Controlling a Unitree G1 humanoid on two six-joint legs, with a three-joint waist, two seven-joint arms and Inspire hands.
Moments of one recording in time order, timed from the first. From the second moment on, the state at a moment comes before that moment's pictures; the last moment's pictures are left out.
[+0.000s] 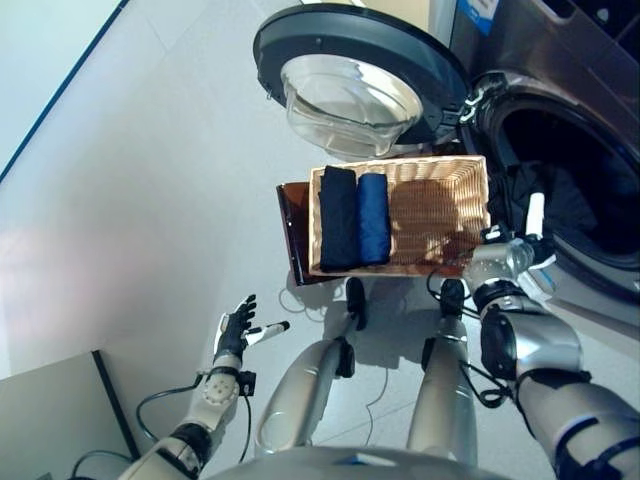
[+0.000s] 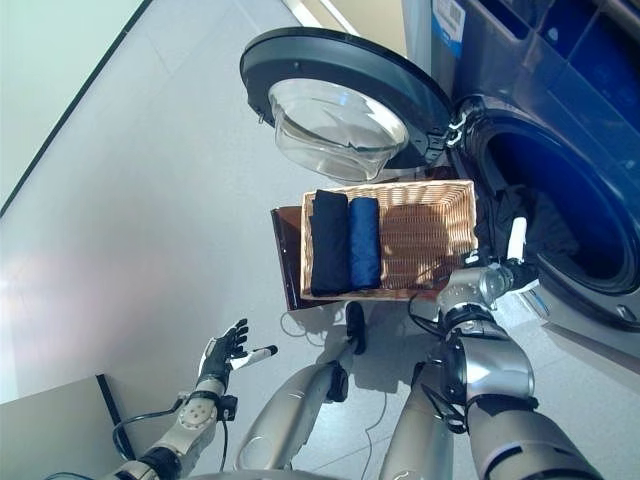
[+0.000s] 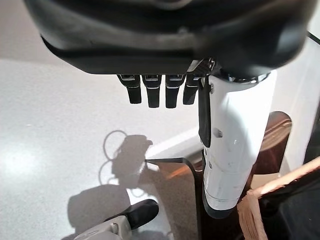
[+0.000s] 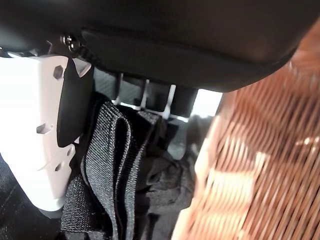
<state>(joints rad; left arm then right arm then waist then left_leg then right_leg) -0.12 0.21 -0.48 1.03 -0.36 -0.39 0.28 -0.91 -0.39 -0.21 1.30 1.15 -0.49 -0.46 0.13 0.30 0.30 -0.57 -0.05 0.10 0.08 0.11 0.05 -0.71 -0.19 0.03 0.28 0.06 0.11</state>
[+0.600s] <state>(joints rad) -0.10 0.22 -0.48 1.00 -0.36 -0.40 0.26 -1.19 -0.76 0.00 1.21 0.84 -0.50 -0.69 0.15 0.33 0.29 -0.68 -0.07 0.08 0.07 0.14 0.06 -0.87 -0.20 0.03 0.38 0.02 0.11</state>
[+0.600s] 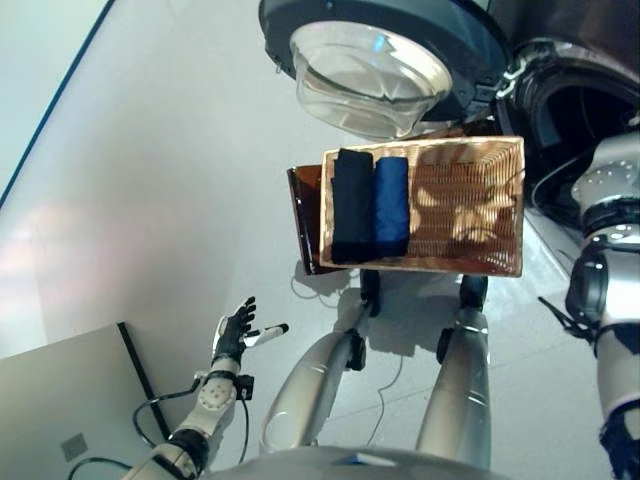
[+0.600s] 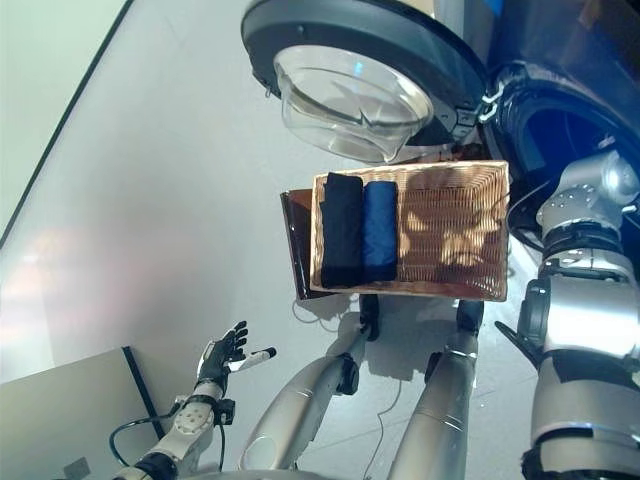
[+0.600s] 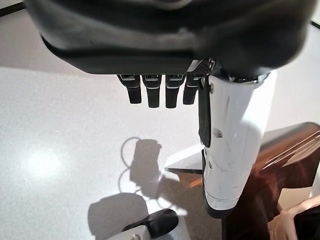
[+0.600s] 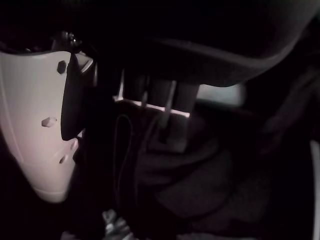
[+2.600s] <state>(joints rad) -0.12 0.27 -0.40 1.03 -0.28 -0.42 0.33 -0.86 -0.32 0.30 1.32 0.29 -0.27 -0.63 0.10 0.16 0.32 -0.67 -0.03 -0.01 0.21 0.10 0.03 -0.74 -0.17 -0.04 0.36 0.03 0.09</state>
